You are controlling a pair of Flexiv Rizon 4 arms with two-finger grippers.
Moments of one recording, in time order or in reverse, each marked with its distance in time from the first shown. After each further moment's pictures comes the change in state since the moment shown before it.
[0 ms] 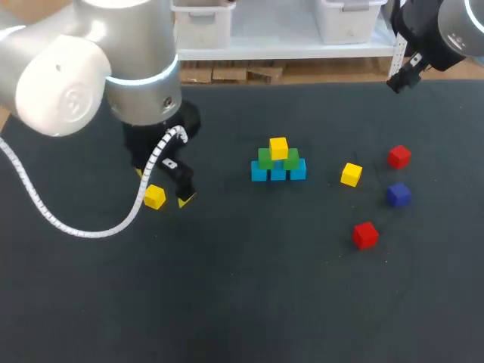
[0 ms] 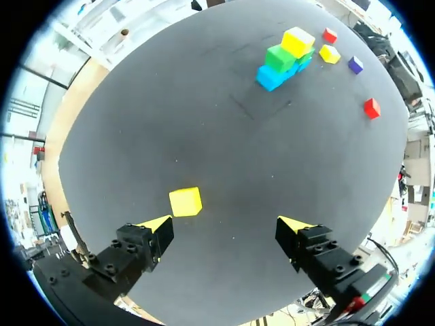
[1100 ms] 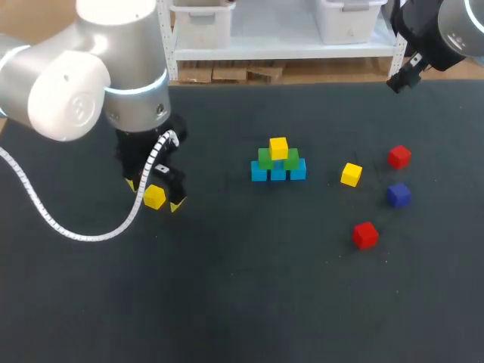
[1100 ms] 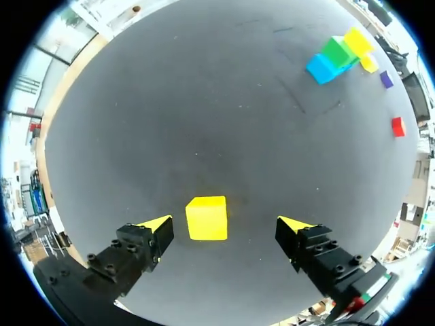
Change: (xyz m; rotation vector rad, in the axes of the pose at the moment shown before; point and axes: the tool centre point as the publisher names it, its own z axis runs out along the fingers) left arm -0.004 0.034 0.051 0.038 0.070 -0.111; right arm 0.000 0.000 0.000 0.000 0.000 0.000
